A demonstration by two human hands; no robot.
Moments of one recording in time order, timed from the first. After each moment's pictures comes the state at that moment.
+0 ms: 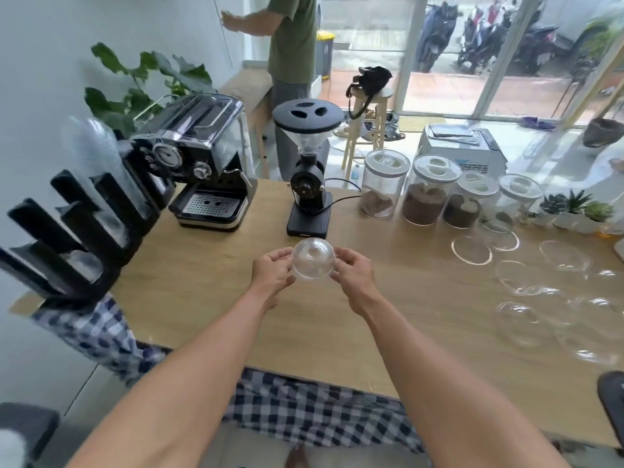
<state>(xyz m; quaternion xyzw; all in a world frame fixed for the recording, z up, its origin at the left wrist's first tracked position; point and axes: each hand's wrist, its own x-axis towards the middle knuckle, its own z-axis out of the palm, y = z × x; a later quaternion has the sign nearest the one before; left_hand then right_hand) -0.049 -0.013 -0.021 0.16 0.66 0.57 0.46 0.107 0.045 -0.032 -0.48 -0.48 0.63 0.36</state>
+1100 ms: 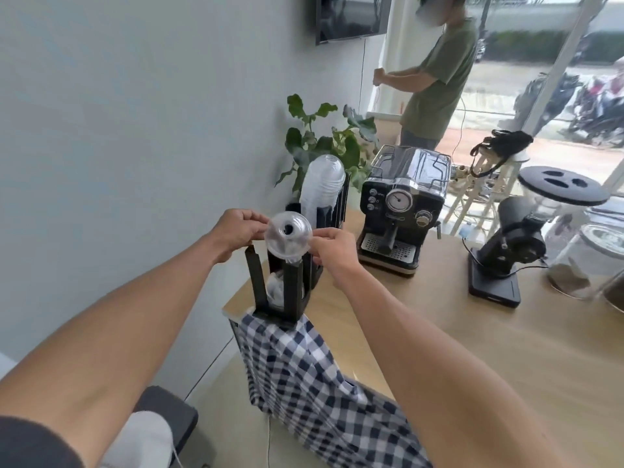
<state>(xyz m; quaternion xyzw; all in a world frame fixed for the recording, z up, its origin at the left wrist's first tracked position) -0.539 -0.228 0.122 0.31 0.77 0.49 0.27 -0.358 -0.118 0.087 -0.42 -0.62 0.60 0.28</state>
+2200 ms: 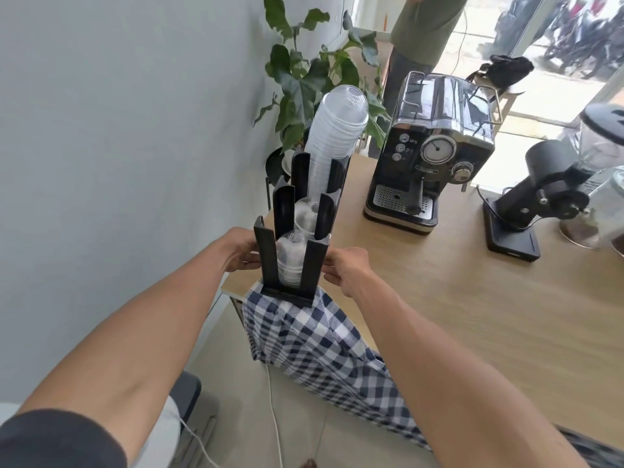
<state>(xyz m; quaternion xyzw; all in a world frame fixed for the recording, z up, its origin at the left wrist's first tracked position) -0.608 -0.207 -0.013 0.14 0.75 0.40 0.51 -0.405 -0.123 -0.022 -0.60 -0.42 0.65 0.19</state>
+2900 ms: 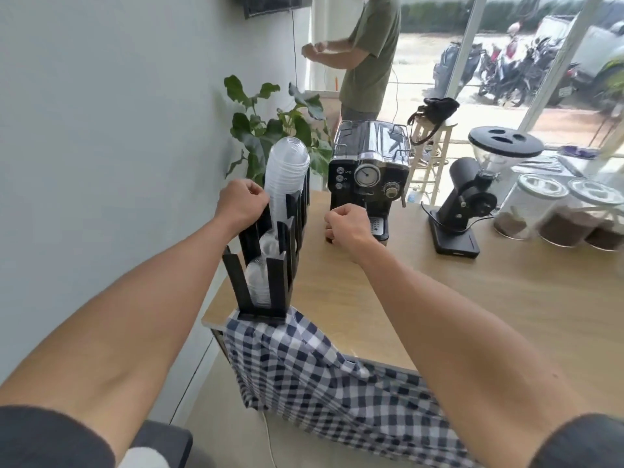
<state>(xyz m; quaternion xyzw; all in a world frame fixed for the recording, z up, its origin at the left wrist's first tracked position) -0.537 -0.162 0.129 0.42 0.79 0.42 0.13 -0.336 -0.084 0.086 -0.53 -0.59 0.51 0.33</state>
